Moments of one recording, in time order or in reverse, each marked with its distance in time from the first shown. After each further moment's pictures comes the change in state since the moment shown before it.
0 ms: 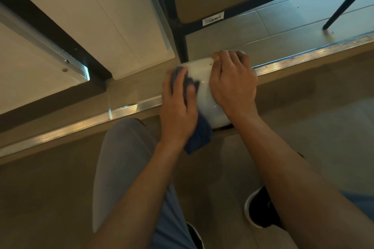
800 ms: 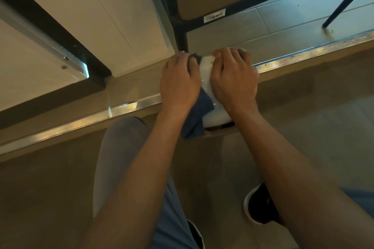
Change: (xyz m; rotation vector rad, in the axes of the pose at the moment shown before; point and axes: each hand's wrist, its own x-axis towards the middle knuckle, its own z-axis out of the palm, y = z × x) left_hand 0.057 0.022 -0.001 0.209 -0.019 -0.011; right_hand 0.001 -0.001 -0.002 0.056 -0.024 0.019
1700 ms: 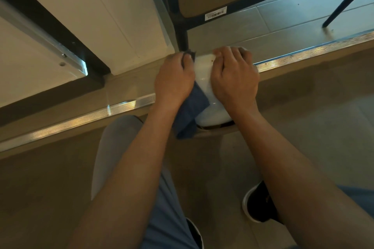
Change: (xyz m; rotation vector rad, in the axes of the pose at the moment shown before) left_hand 0.014 -0.007 -0.008 -0.037 -0.078 -0.093; right_hand -0.001 -0.001 0.003 -0.028 0.026 -0.004
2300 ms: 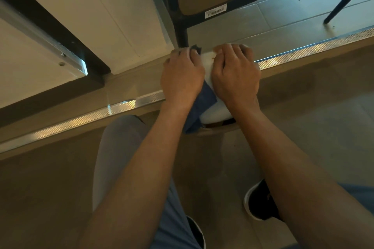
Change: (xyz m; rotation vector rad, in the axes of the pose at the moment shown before) left_hand 0.001 0.015 0.011 0.122 0.078 -0.024; right_hand 0.001 0.000 0.001 0.005 0.027 0.007
